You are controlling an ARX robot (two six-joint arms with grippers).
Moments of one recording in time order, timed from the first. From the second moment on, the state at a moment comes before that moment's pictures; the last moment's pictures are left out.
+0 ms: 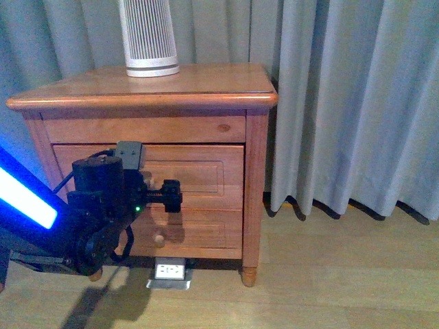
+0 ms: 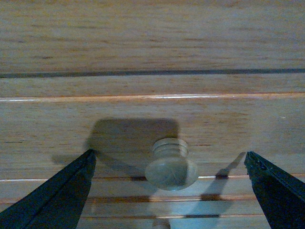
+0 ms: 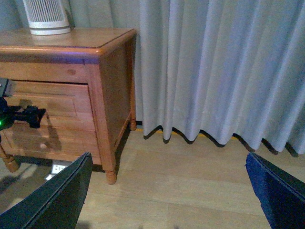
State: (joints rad) left arm -0.17 2.65 1.59 0.89 -0.02 0.03; right arm 0.00 0.00 0.01 0.00 0.00 0.00
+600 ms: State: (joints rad) left arm -0.16 2.64 1.57 0.91 -0.02 0.03; right arm 0.00 0.00 0.01 0.00 0.00 0.00
